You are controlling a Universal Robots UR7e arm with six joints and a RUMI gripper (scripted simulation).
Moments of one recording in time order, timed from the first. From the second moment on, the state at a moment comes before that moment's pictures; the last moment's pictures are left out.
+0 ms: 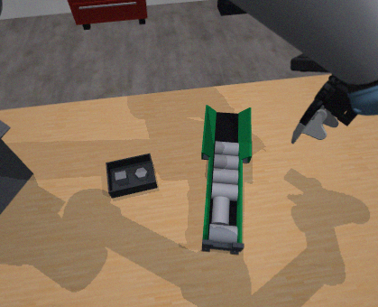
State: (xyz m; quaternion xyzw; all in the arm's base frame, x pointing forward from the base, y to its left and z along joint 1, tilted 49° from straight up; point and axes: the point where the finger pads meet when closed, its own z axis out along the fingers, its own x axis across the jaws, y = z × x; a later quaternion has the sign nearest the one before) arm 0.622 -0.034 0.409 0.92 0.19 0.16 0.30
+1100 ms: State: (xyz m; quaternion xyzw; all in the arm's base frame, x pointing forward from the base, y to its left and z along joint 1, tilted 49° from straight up) arm 0.606 -0.034 0.374 0.95 0.09 0.16 0.25
